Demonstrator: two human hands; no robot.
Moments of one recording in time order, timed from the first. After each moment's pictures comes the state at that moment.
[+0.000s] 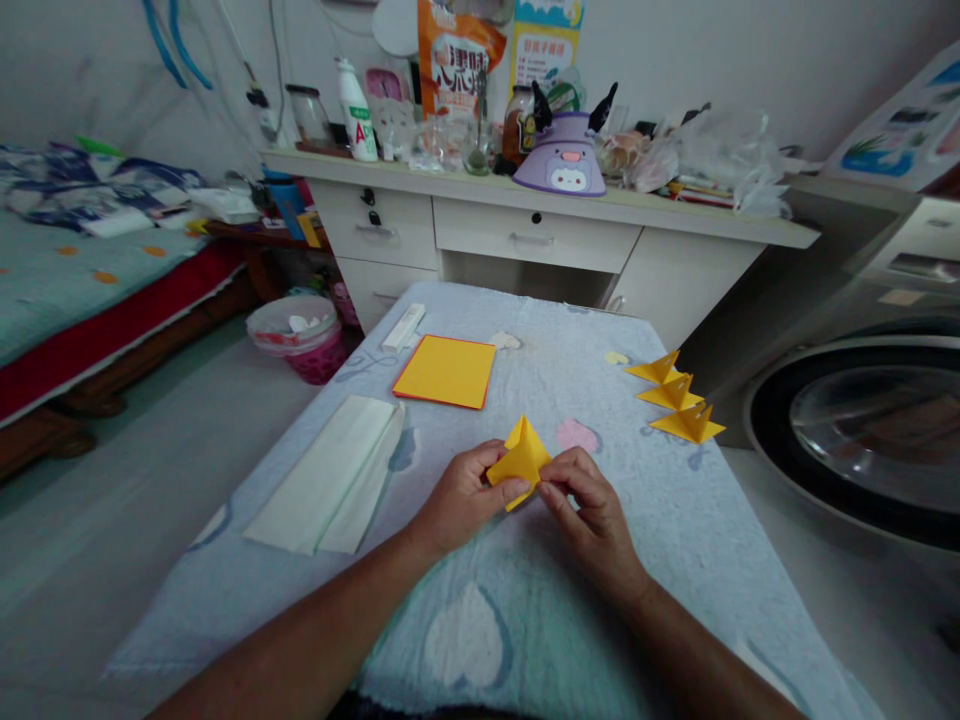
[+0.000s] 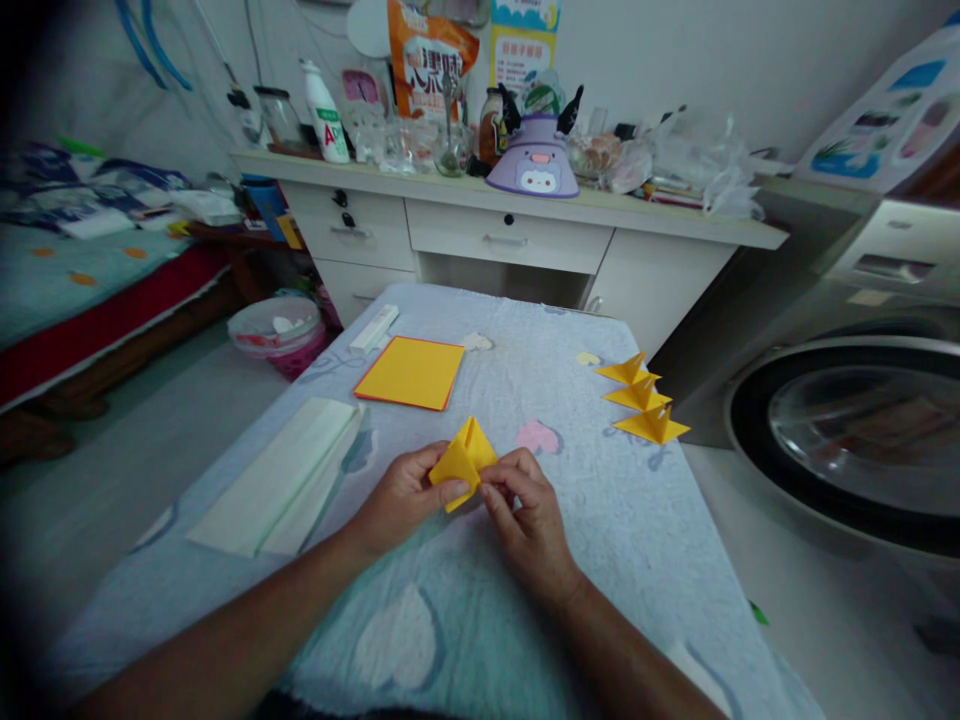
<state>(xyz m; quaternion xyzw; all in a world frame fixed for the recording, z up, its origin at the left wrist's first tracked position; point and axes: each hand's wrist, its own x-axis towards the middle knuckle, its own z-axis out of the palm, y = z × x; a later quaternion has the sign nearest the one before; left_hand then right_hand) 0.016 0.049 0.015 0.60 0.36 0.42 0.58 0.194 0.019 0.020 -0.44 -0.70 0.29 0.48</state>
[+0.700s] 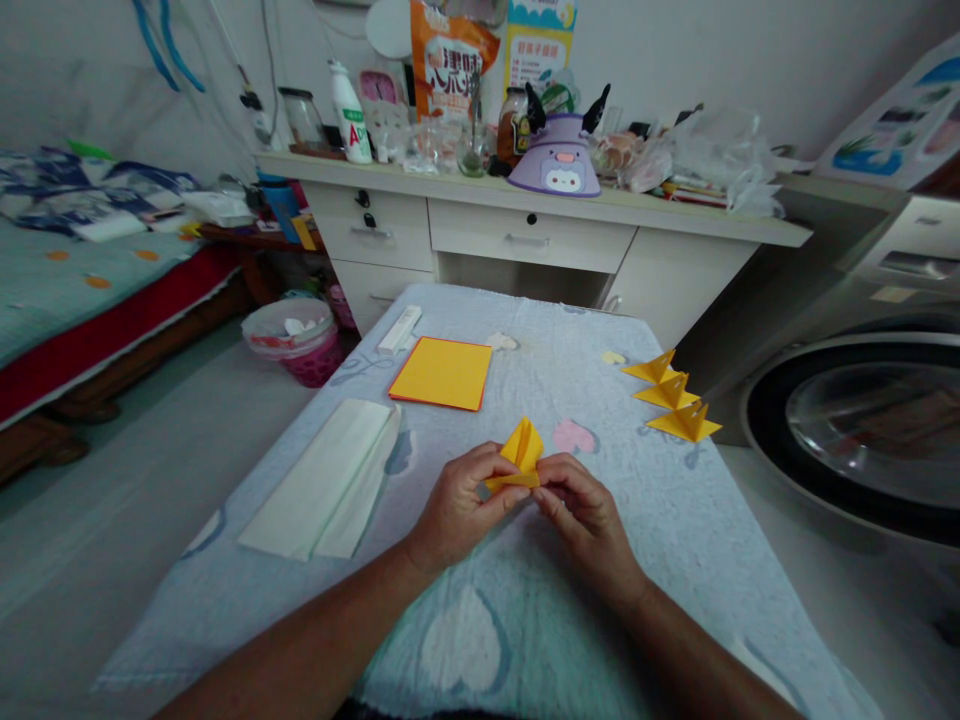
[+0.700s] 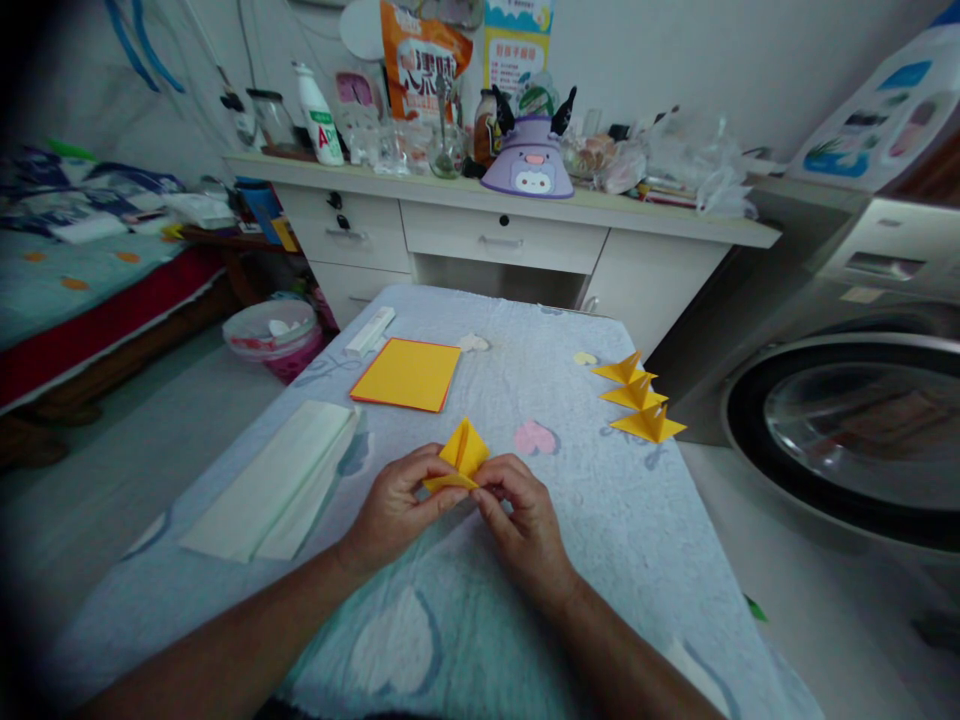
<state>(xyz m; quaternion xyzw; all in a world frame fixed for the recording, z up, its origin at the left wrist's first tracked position) 0.017 0.043 0.017 0.71 0.36 0.48 0.36 0.193 0.019 0.018 -0.42 -0.67 0.37 0.49</state>
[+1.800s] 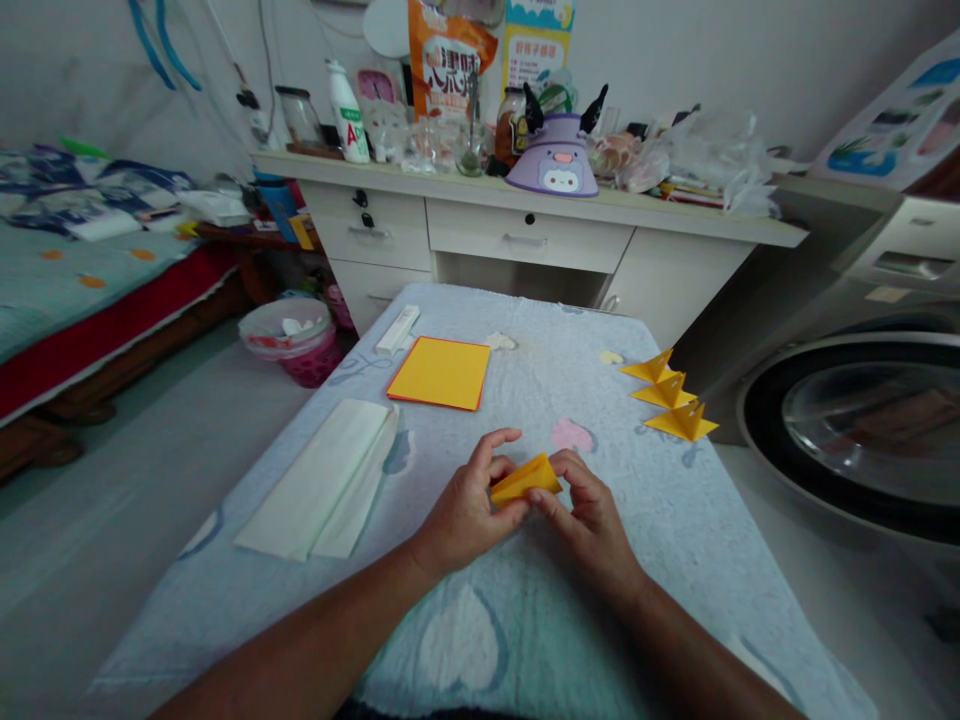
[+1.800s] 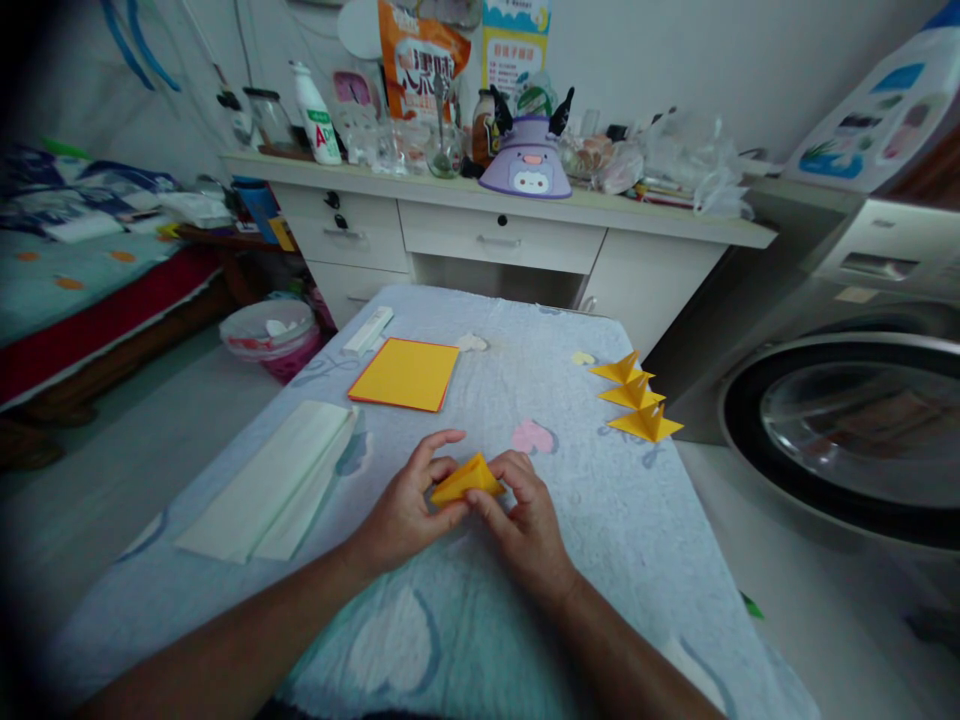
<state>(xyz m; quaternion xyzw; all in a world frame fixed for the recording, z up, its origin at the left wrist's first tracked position) 0.025 0.036 0.014 0.67 0.40 0.40 0.49 0.196 0.019 0.020 -0.45 -0.70 0.33 0.45</state>
